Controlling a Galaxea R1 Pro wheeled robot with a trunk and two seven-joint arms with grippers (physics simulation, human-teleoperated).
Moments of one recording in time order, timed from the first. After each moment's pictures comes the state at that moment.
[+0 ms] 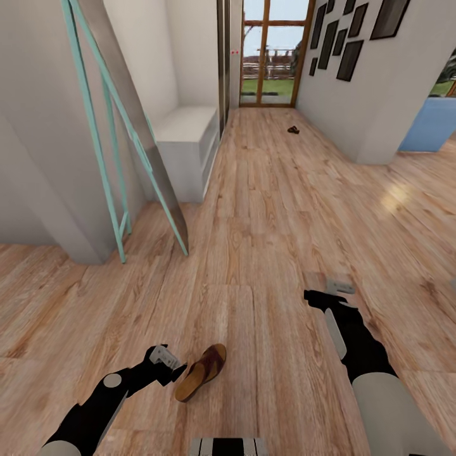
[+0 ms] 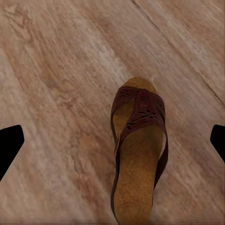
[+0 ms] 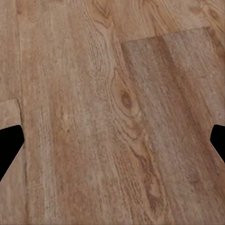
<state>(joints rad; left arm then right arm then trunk) -0.47 0.10 -0.05 -0.72 -0.25 -0.08 -0.55 -0.70 -0.02 -0.15 -0.96 -0.08 0.47 -0.15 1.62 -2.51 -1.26</state>
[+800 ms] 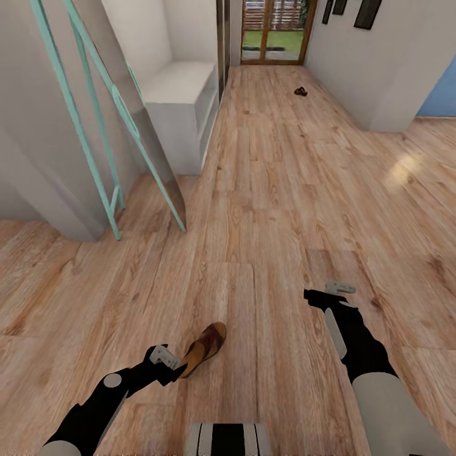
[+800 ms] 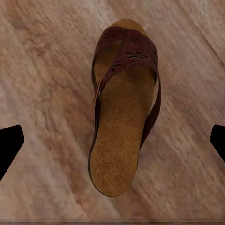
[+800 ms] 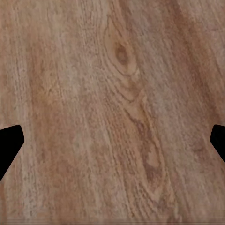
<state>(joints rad) -0.47 0.10 -0.05 -0.72 -0.25 -0.08 -0.55 -0.70 -0.02 -0.15 -0.96 -0.08 0.47 -0.15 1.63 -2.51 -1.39</state>
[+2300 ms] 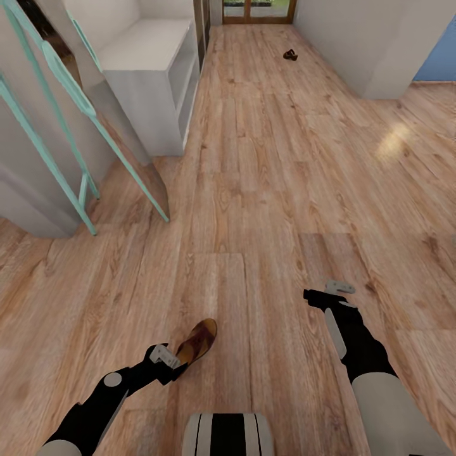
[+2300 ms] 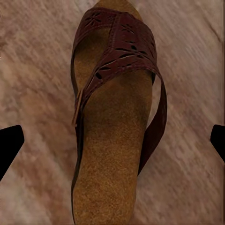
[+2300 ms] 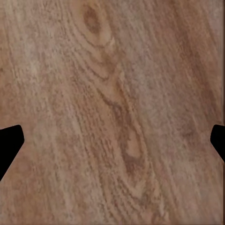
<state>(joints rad) -0.47 0.10 -0.05 -0.72 -0.26 -0.08 -0.55 -0.70 -0.02 -0.15 -0.96 -0.08 0.47 -0.15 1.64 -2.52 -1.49</state>
